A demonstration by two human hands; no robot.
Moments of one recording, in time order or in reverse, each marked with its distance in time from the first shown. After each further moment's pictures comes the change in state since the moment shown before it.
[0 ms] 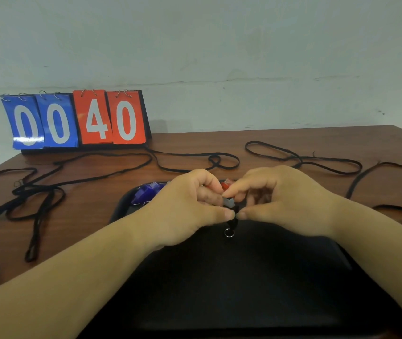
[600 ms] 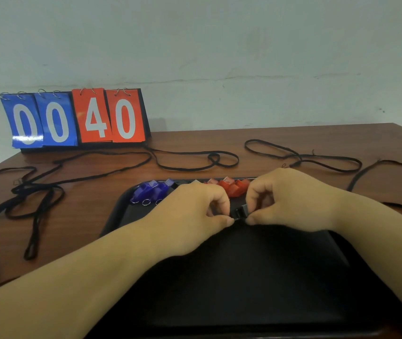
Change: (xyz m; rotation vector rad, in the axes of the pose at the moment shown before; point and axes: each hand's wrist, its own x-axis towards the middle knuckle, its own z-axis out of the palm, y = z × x) left_hand 0.001 0.000 0.012 0.515 -0.028 0.132; right_hand 0.005 0.014 -0.007 -0.235 -0.134 0.162
